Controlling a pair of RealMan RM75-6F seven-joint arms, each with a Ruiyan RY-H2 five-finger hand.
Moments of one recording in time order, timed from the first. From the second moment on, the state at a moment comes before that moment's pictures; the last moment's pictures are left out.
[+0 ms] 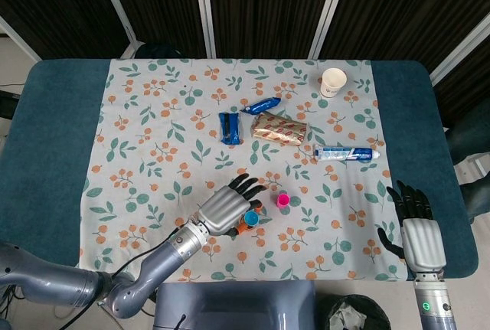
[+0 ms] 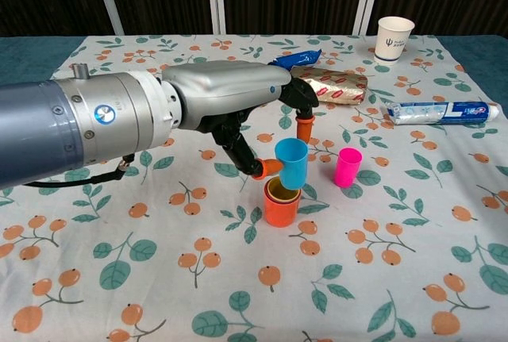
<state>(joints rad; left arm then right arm) -0.99 -1.61 -0.12 -1.82 0.95 0.98 0.61 0.08 -1.36 0.06 -1.57 -1.52 1.53 -0.11</state>
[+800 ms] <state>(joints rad) -1.01 -1.60 -0.11 -1.82 0.88 0.94 0.63 0.08 -1.35 0.07 -1.58 -1.51 1.53 -0.10</state>
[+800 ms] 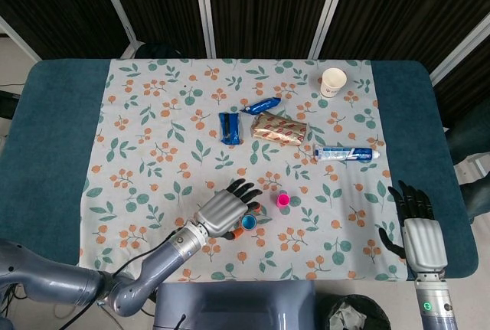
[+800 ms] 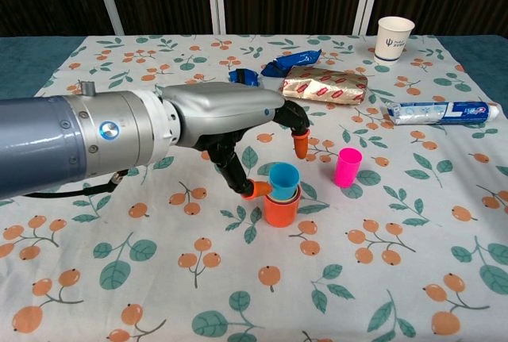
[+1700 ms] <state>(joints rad) -0.51 -1.33 0.10 -1.63 1.29 1.50 0.10 0.21 -1.26 0.08 -1.61 -1.52 1.30 0.05</state>
